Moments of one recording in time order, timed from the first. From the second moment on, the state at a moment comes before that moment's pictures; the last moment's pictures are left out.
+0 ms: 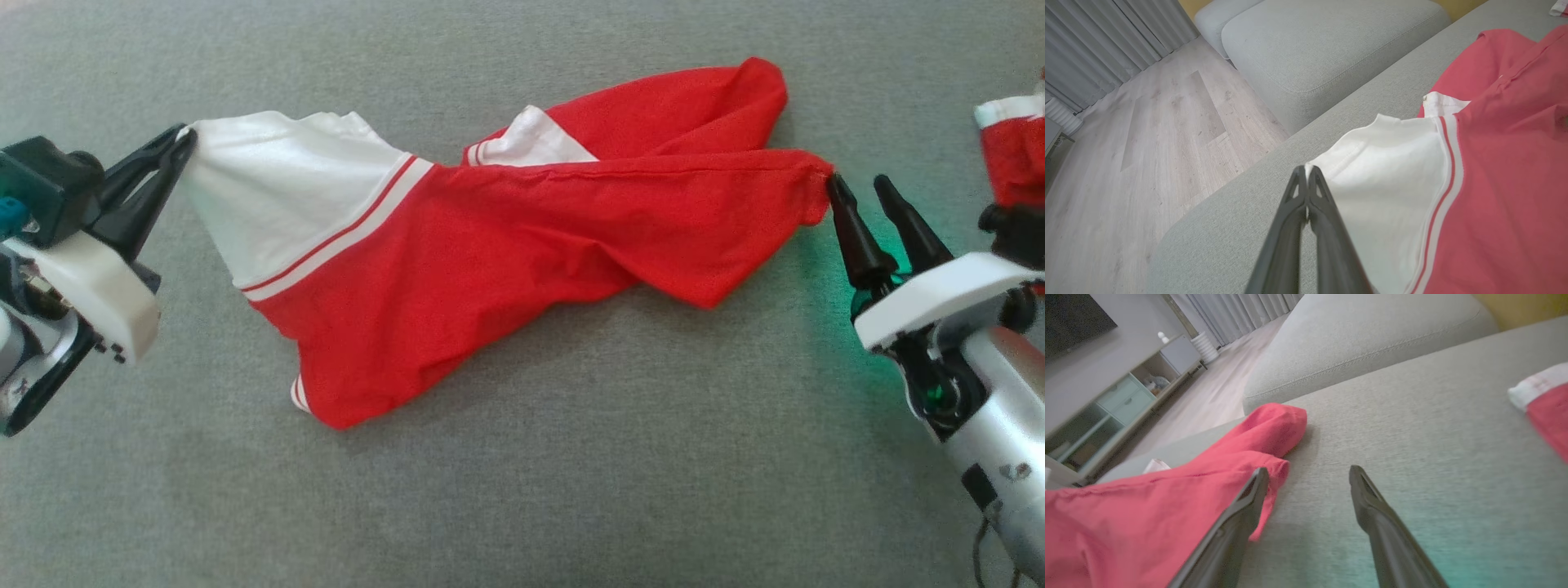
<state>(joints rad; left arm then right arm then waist) -0.88 0.99 -1.07 0.03 -0.80 0.06 0.09 -0.56 -0.48 0.63 0.60 1.02 0.13 -0.21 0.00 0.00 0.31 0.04</state>
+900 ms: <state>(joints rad) -0.89 0.97 -1.07 0.04 -0.78 0.06 0.02 -0.62 -0.62 0.78 0.40 1.32 0.13 -0.23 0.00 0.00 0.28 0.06</state>
